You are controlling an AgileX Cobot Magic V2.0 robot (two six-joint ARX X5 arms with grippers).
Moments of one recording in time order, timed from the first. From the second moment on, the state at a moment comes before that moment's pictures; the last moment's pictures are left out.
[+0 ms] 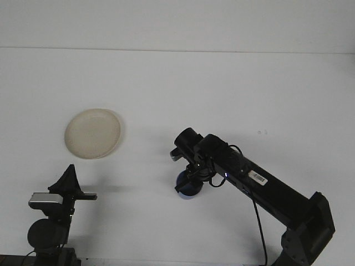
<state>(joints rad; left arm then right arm) -0.03 0.00 0.03 0.20 -0.05 -0.02 0.75 1.77 1.48 -1.16 -0.06 0.14</state>
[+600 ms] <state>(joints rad) -0.03 0.00 0.03 0.20 -0.05 -0.02 0.75 1.78 1.63 -1.27 -0.06 0.14</state>
